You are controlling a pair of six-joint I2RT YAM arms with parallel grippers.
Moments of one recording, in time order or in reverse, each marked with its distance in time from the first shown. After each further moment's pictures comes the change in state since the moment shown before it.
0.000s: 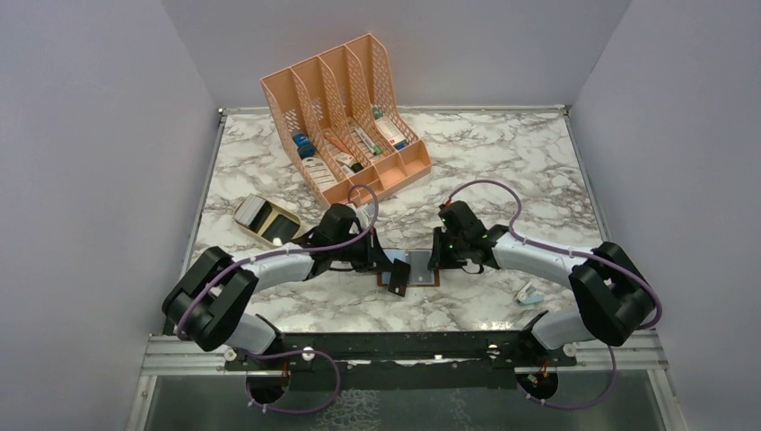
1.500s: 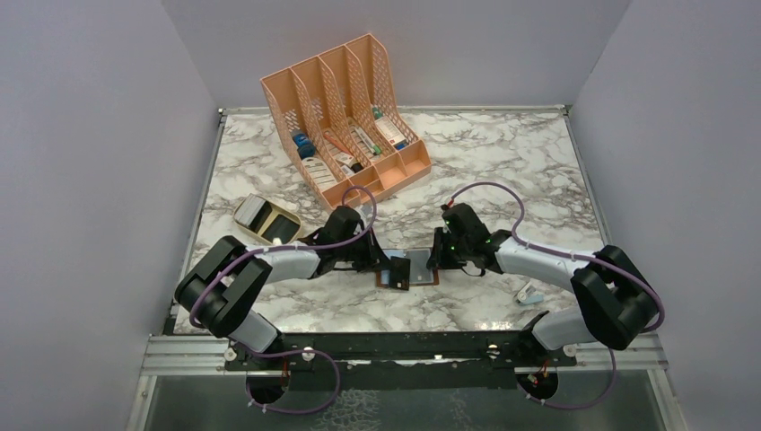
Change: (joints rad) left arm -0.016 0.110 0.008 0.039 -0.137 -0.108; right arm 0.000 -0.024 -0.055 0.097 -0.016 0.001
